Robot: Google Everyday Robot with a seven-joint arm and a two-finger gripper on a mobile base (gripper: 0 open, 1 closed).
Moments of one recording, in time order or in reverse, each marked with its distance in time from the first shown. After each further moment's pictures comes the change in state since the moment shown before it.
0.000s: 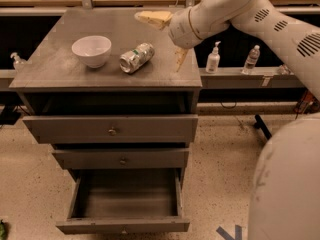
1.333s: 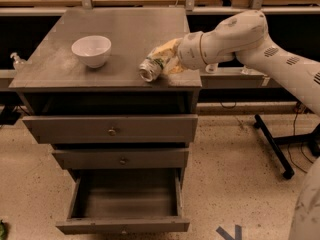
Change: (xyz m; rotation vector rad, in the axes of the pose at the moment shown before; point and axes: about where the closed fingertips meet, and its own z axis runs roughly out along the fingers) arm -0.011 0.037 0.006 0.183 0.000 -0.054
